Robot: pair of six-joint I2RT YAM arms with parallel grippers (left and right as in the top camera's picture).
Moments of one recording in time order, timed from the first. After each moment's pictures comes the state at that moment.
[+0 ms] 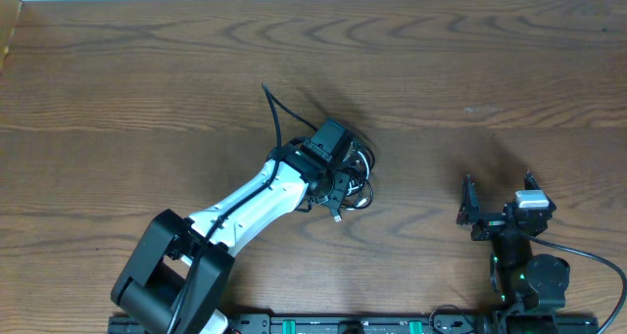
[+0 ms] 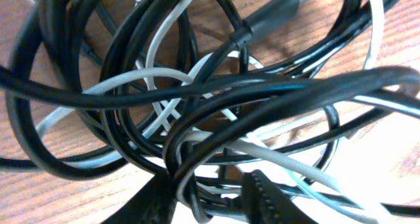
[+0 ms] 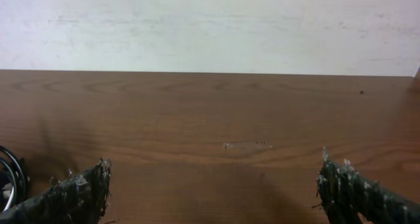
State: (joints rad) left arm -0.65 1.69 1.01 -0.62 0.10 -0.27; right arm 0.02 0.01 0.01 -0.07 -0.03 0.01
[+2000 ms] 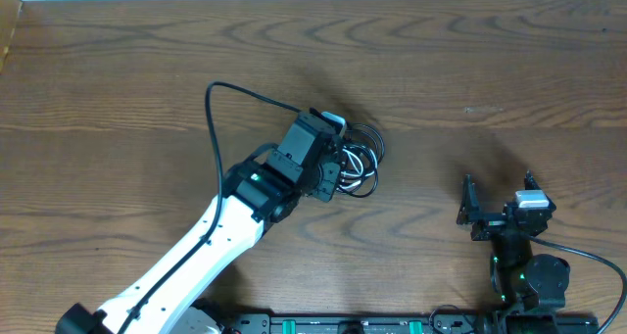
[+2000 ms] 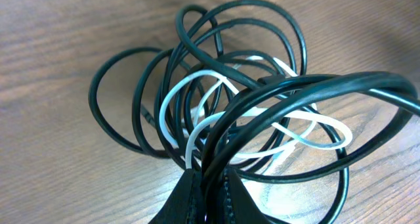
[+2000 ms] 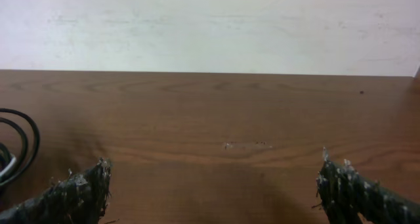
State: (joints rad) left arm -0.65 1.33 1.01 -0.62 0.00 -0.21; right arm 0.02 0.01 0.01 -0.07 -0.03 0.01
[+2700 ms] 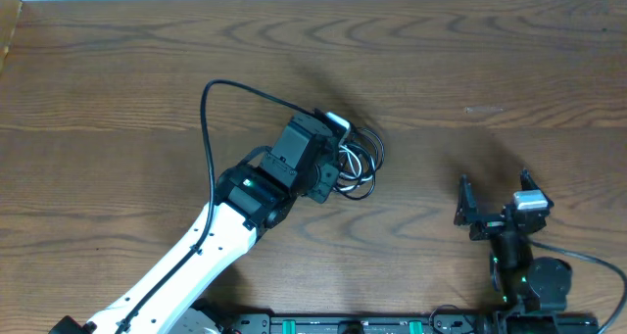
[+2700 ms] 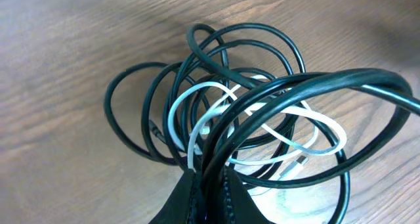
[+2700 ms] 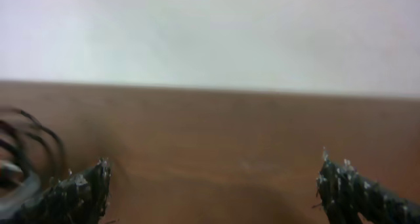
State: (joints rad) left arm -0.65 1.30 1.01 -0.62 -0.01 -0.05; right arm 0.02 0.01 0.01 0.00 -0.11 0.02
